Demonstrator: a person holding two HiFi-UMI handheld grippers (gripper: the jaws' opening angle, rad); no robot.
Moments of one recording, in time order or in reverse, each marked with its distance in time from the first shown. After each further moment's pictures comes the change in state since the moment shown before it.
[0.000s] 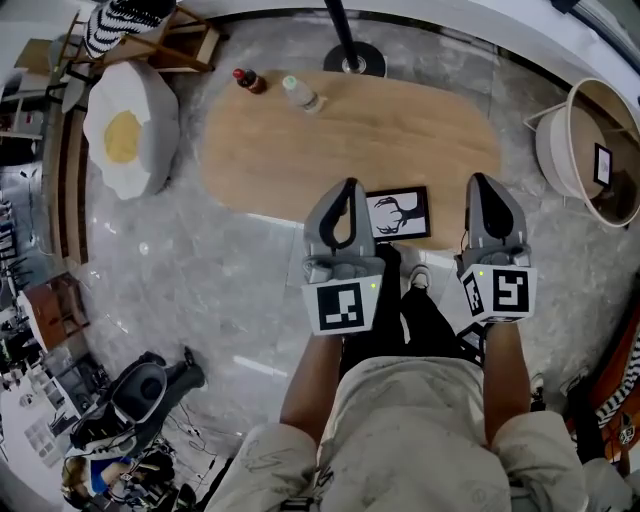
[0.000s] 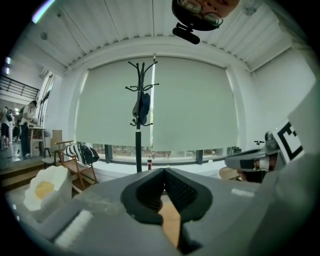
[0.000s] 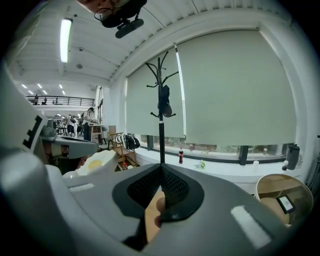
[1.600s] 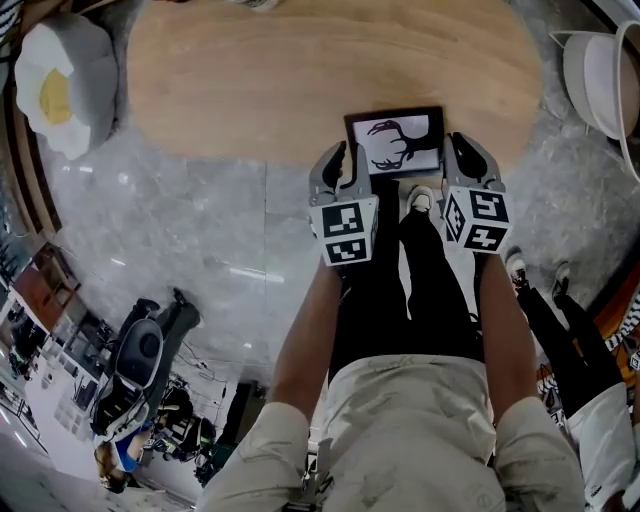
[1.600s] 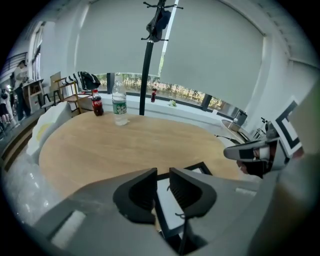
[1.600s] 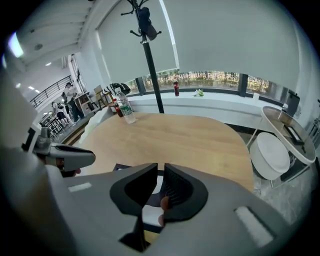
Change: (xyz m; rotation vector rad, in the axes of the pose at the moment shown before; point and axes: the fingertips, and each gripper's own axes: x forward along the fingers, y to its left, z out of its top) left arm 0.028 0.004 -0.351 -0.171 0.627 -0.045; right arm 0.047 0.021 -0.333 0.198 0.627 -0.020
